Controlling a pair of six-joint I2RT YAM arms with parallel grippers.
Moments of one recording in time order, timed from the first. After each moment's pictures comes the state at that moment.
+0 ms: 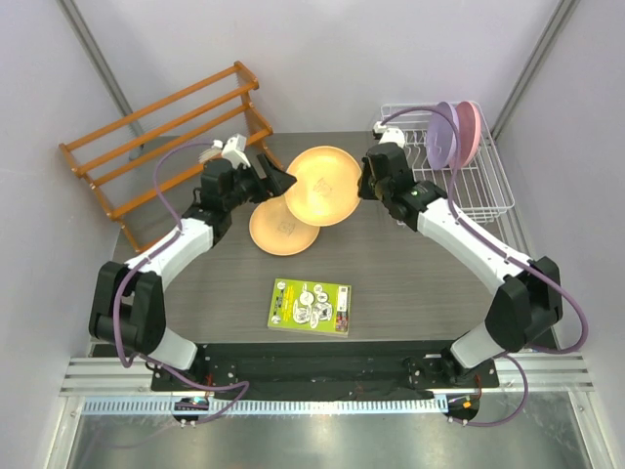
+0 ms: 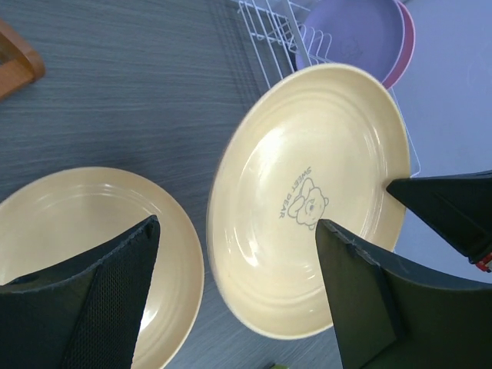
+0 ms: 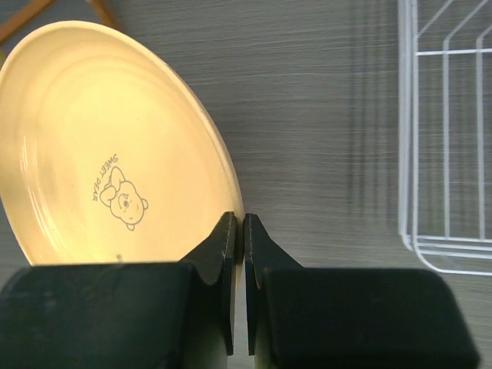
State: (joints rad) left arm -0.30 1.50 1.00 0.25 0.33 -0.64; right arm 0.54 1.53 1.33 -0.35 0.32 0.40
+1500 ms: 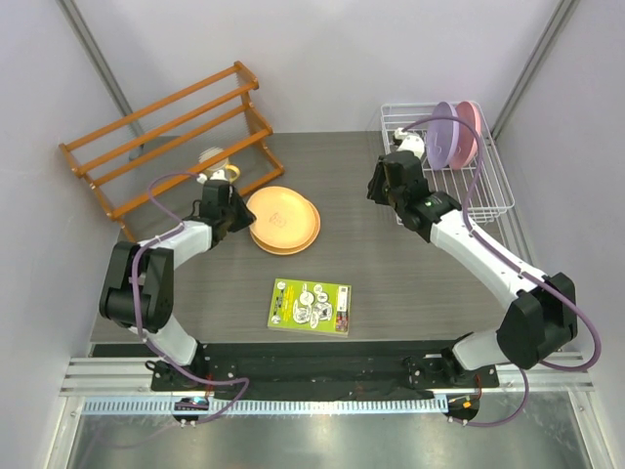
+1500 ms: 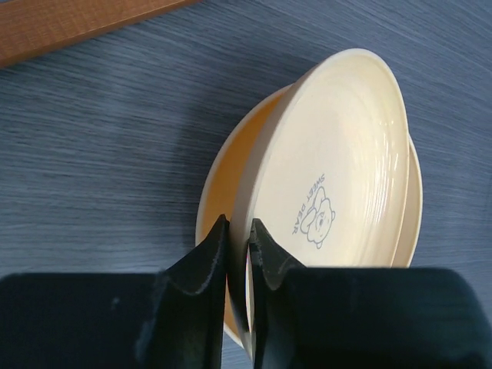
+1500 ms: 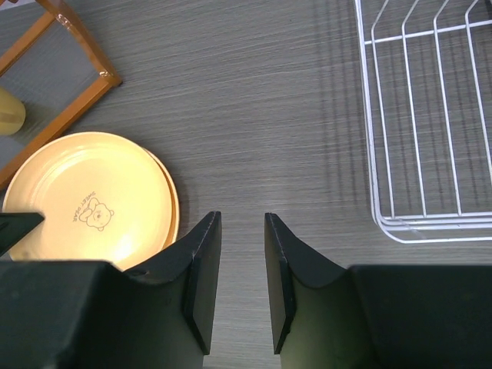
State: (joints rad) left arm -0.20 1.64 0.89 0.06 0.06 -0.58; right arm 0.49 1.41 1.20 -0.30 0.32 0.48
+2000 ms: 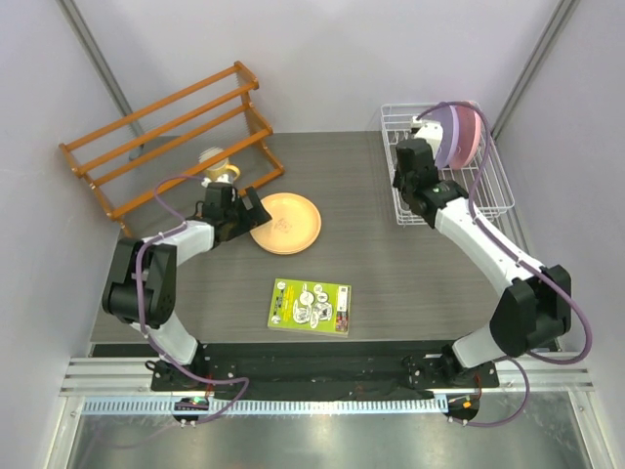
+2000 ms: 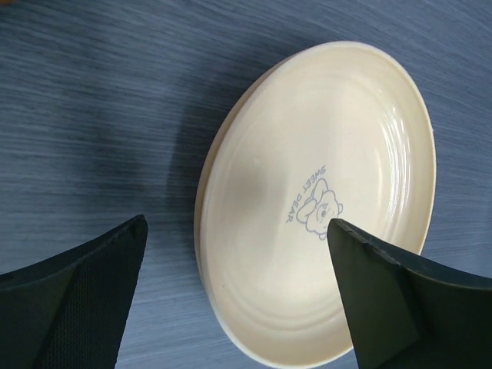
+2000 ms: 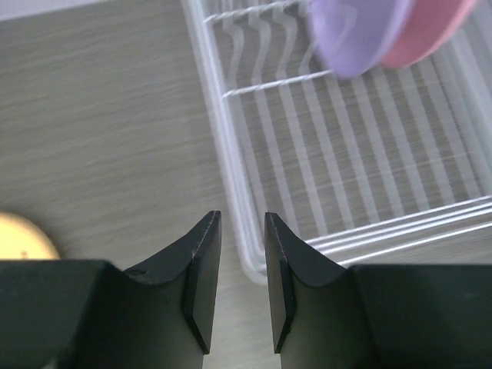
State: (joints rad) left arm -0.20 1.68 0.89 0.06 0.12 -0.60; right arm 0.41 1.44 1.23 -0.33 0.48 0.36
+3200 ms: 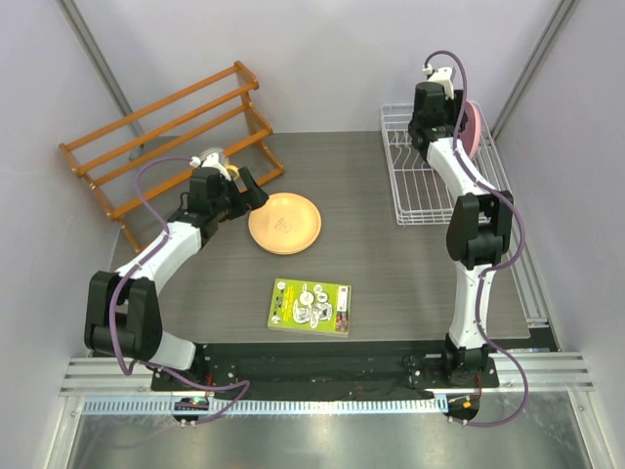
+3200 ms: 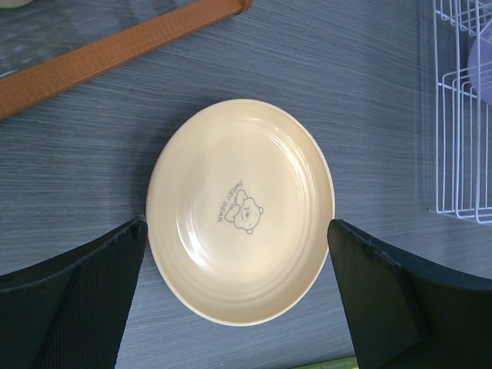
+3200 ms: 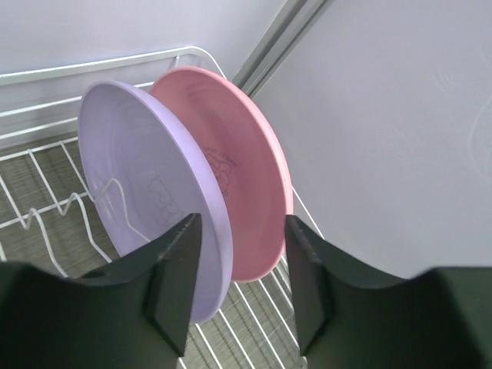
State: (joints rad) left arm -0.20 1.45 0.95 -0.04 0.14 -0.55; right arm 0.13 2.17 1.97 -0.11 0.85 -0.25
